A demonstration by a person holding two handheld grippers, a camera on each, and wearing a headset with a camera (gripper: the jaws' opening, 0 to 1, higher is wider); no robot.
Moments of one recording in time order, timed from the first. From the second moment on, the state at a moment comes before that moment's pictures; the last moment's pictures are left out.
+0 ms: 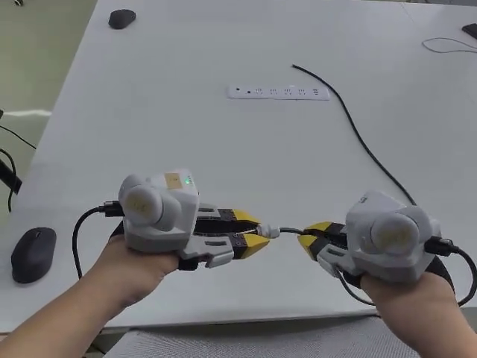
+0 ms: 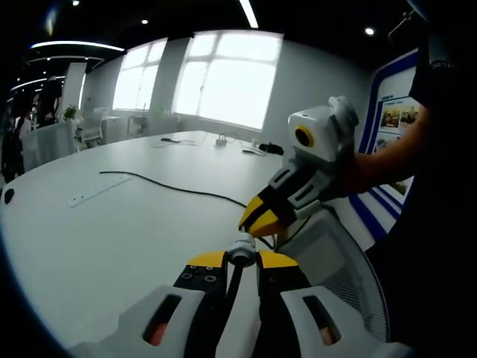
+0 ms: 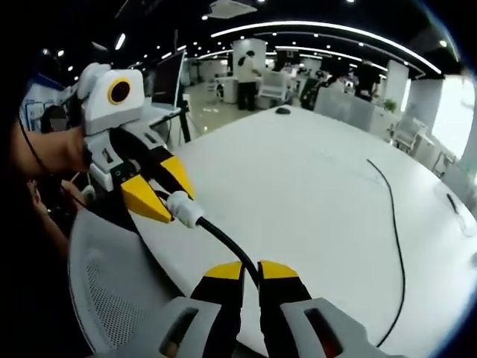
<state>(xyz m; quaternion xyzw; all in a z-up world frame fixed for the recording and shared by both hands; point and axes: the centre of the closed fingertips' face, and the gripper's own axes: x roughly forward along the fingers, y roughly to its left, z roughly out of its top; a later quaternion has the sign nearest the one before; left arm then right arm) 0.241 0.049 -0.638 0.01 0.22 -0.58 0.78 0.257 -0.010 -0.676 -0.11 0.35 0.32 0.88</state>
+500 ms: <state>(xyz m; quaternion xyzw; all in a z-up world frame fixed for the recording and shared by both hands) 0.239 0.049 -0.636 0.01 0.22 -0.58 0.78 0.255 -0.048 -0.717 0.12 0.42 0.20 0.88</state>
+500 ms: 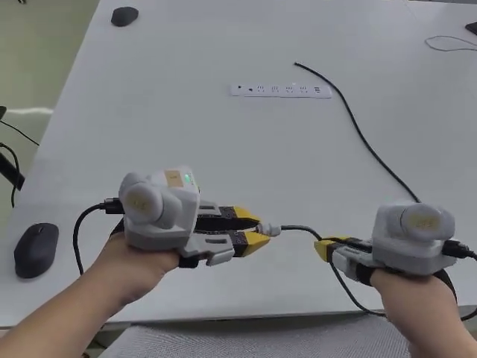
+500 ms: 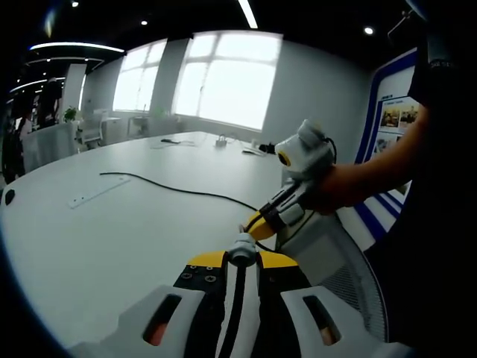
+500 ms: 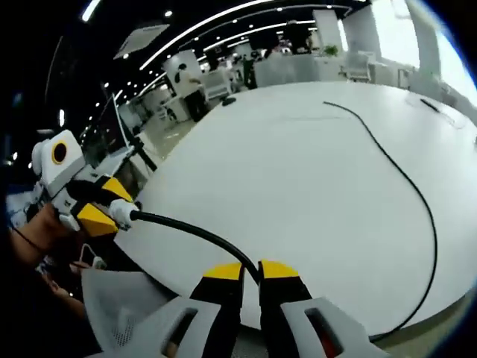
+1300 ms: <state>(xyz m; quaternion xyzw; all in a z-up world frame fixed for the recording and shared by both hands) 0.240 0.040 -0.627 0.02 0.20 -0.59 0.78 0.255 -0.063 -0.724 0.13 0.41 0.19 0.88</state>
